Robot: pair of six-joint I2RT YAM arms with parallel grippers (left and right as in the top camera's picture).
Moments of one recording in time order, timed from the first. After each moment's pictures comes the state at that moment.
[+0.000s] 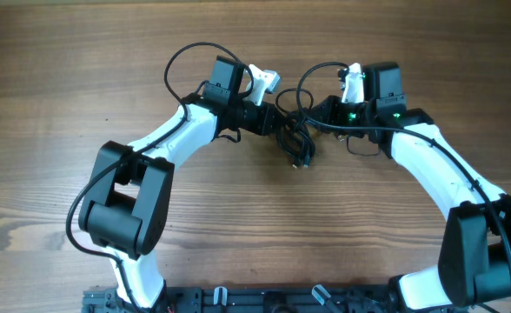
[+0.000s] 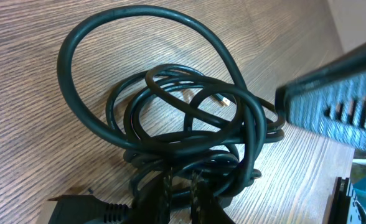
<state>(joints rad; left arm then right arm) -0.40 1.96 1.25 -0.25 0.69 -0.13 0.19 1.65 1.02 -0.30 -0.49 0.45</state>
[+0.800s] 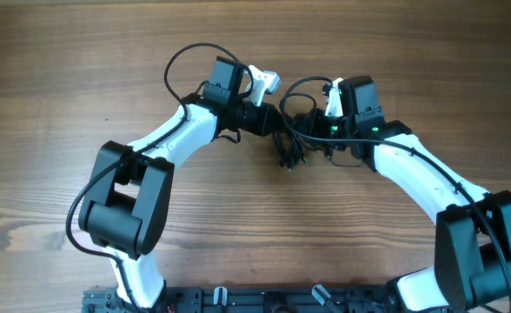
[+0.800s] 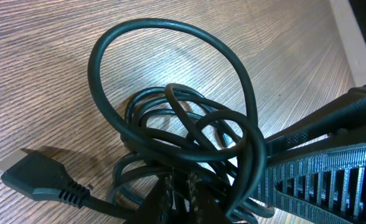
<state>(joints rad) -0.40 1.96 1.25 -0.27 0.69 -0.13 0.30 1.65 0.94 -0.22 -0.44 0.62</state>
